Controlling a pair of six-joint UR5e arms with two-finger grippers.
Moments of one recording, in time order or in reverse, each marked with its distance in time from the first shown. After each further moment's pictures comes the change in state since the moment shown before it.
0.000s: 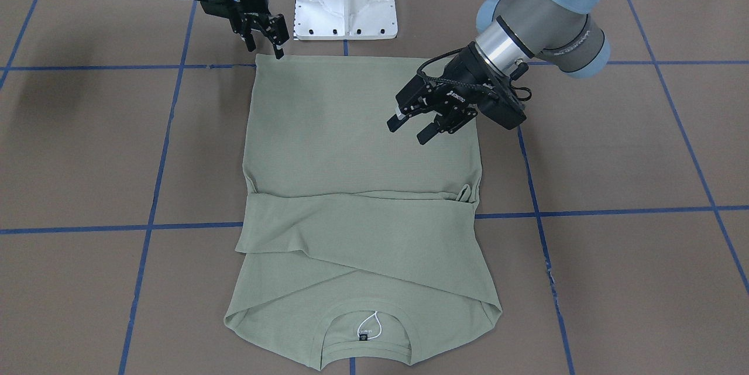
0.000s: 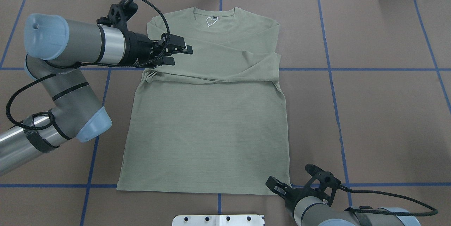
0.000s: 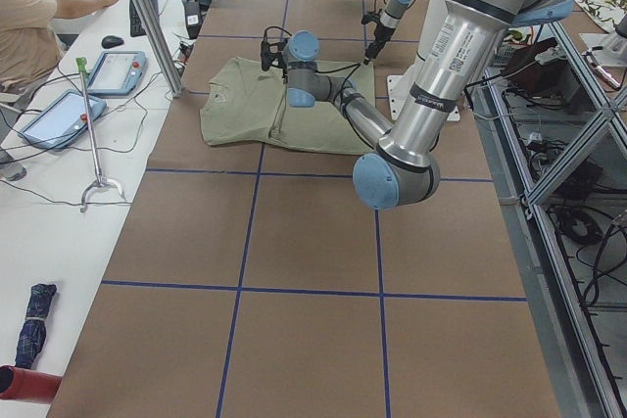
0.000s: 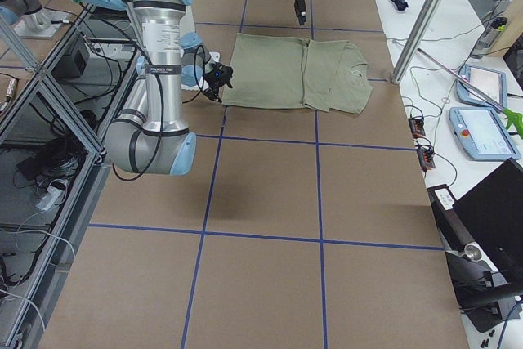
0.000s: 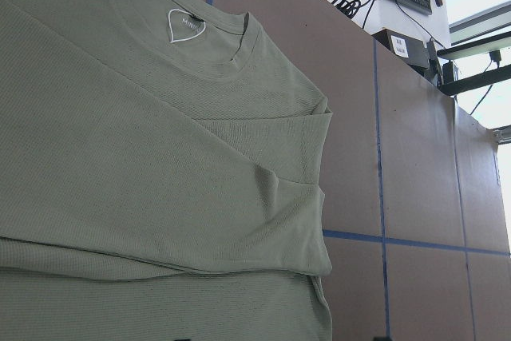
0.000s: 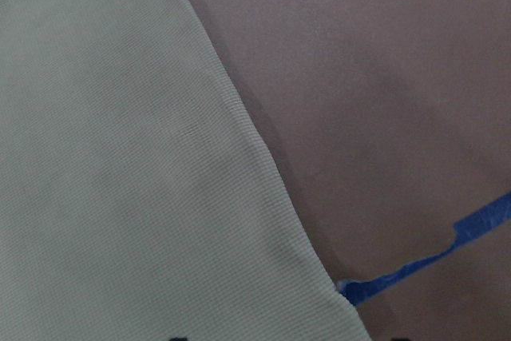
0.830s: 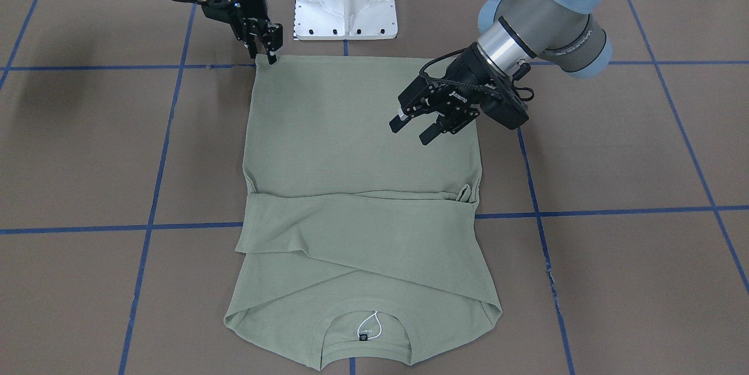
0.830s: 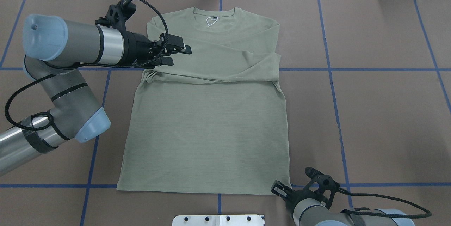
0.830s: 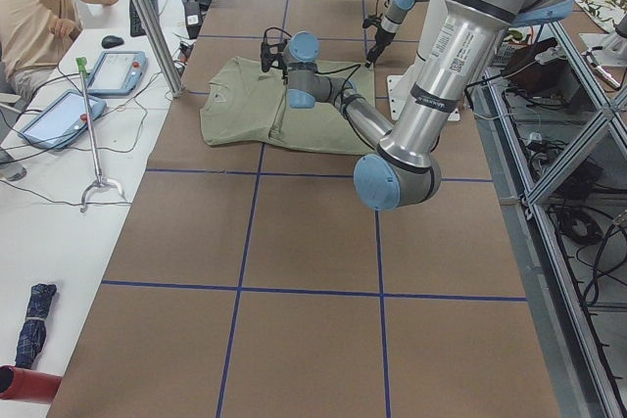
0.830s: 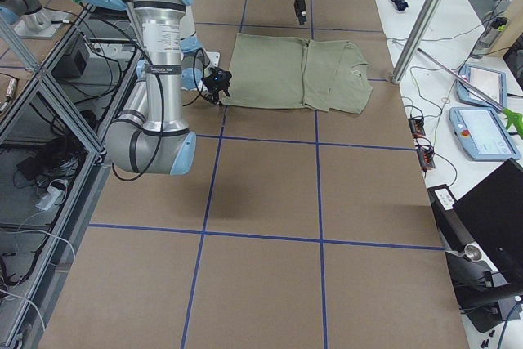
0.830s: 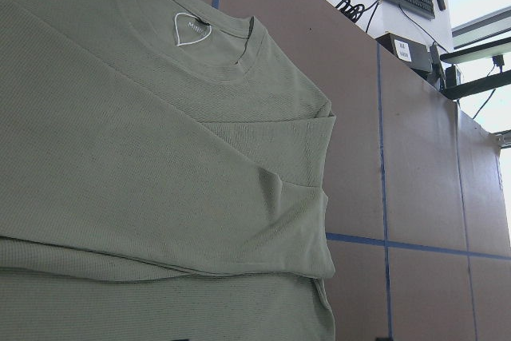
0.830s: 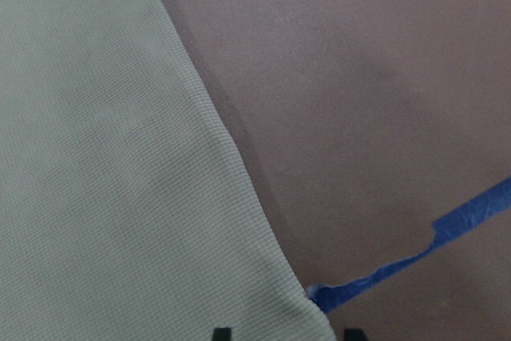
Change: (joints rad) left arm -0.001 0.007 -0.002 0.000 0.002 -0.003; right arm -0.004 0.003 -0.035 -0.007 0.005 0.014
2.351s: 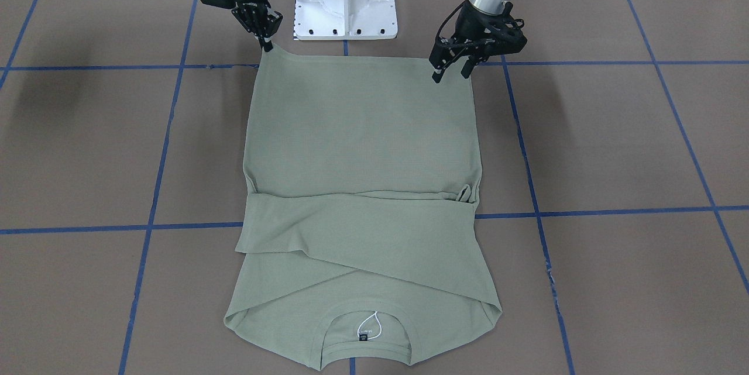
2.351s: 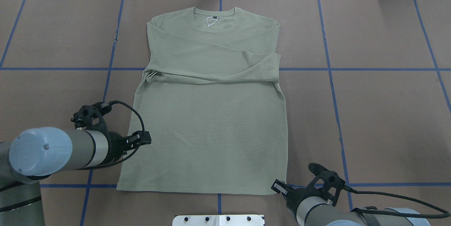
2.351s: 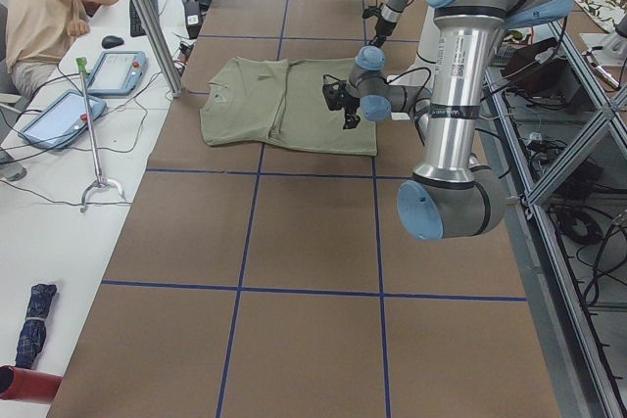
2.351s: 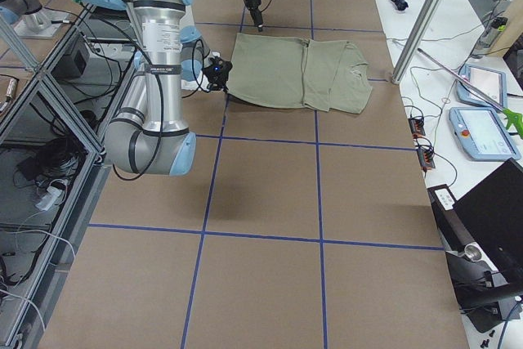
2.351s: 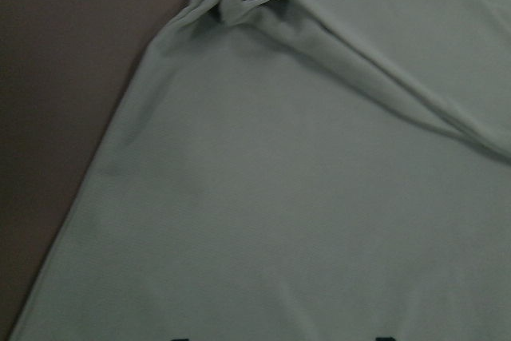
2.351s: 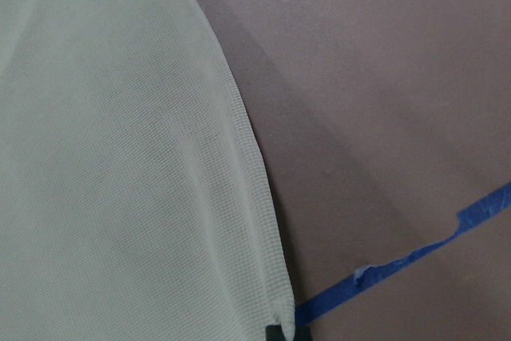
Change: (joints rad) left arm 0.408 0.408 -0.437 0.585 0.342 -0.164; right arm 0.007 -0.007 0.102 -0.020 -0.001 0.000
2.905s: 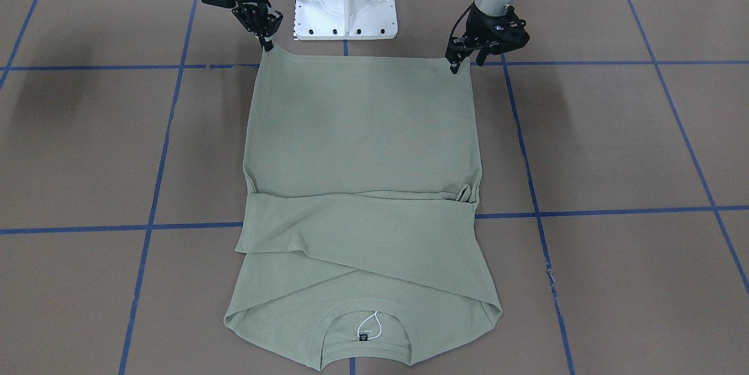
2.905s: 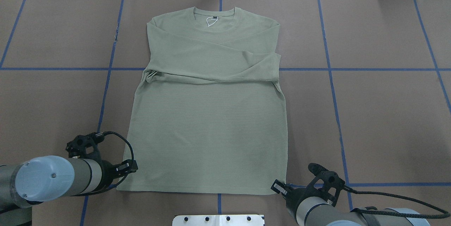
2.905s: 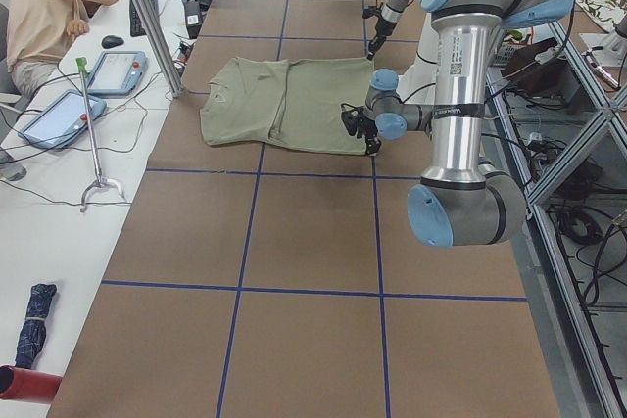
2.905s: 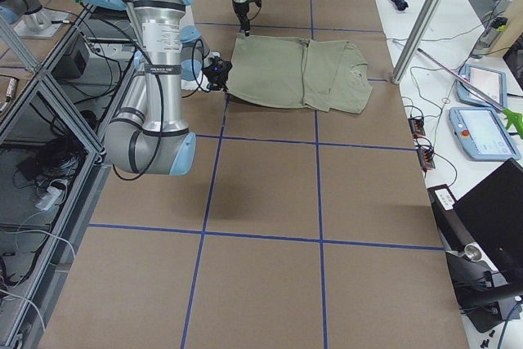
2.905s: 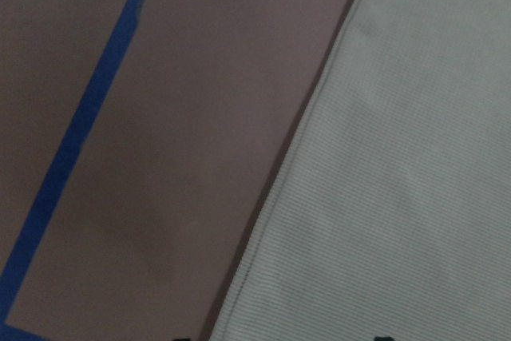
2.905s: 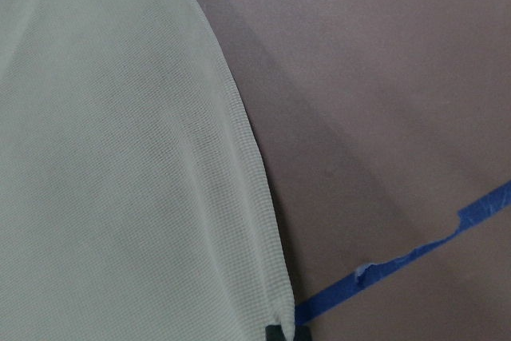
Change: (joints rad) left arm 0.106 0.083 0.032 0.007 0.005 -0.053; right arm -0.001 0.001 0.001 0.000 -0.001 0.000
